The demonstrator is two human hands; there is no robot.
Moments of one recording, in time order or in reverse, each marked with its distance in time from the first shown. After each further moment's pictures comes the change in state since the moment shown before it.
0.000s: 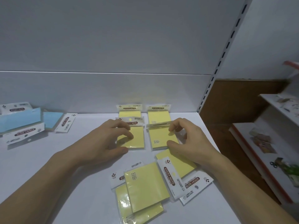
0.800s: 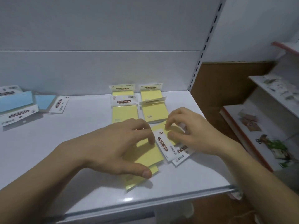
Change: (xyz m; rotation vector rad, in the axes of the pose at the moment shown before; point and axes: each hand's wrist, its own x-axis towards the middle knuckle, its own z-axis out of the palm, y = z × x) left_hand -0.024 0.094 -0.005 0.073 -0.257 0.274; right_hand -0.051 -0.015 -0.019 -0.250 -0.170 -0.070
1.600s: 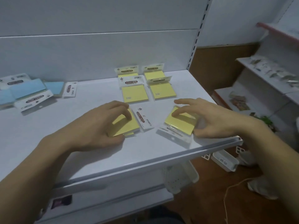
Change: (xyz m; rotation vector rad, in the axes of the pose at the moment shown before) left_hand -0.084 -0.032 0.008 -0.019 0.154 -0.106; right_hand -0.060 -0.055 -0.011 -0.195 -0.330 0.096
